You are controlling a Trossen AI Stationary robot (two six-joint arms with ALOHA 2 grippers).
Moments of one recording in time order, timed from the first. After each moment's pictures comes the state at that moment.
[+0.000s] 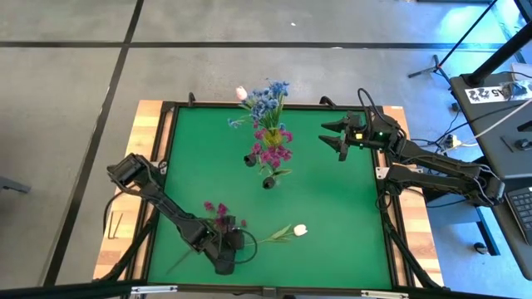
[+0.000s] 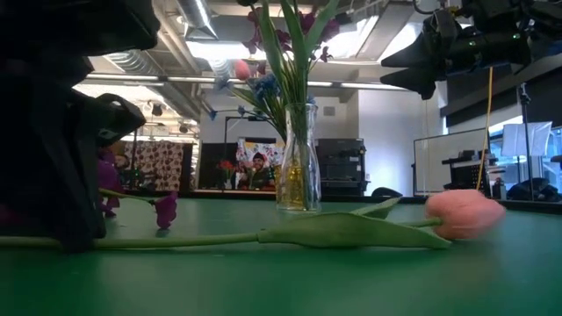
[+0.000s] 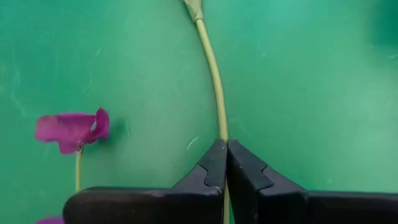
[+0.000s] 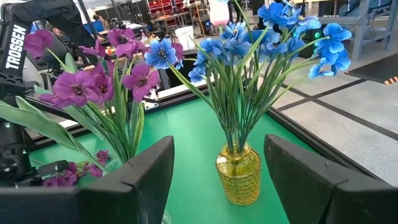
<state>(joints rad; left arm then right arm) -0.69 1.90 1.03 -0.22 -0.38 -0.66 -0.55 0.76 0.42 0.23 -0.33 0.15</state>
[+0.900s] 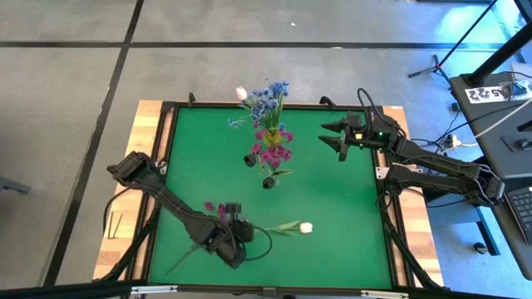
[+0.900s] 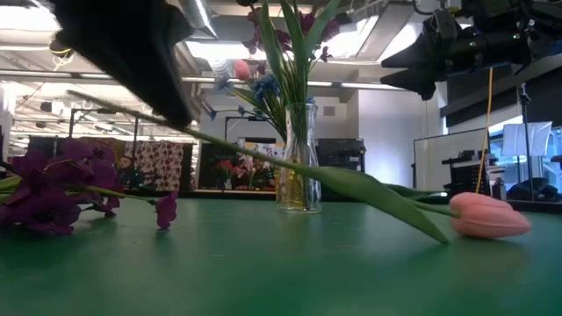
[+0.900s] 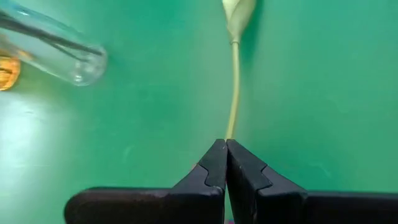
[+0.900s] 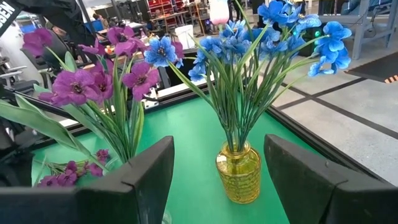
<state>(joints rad) -0.61 1.90 1.36 -0.75 -0.55 -0.57 -0.55 0.76 0.42 0.22 -0.33 0.15</state>
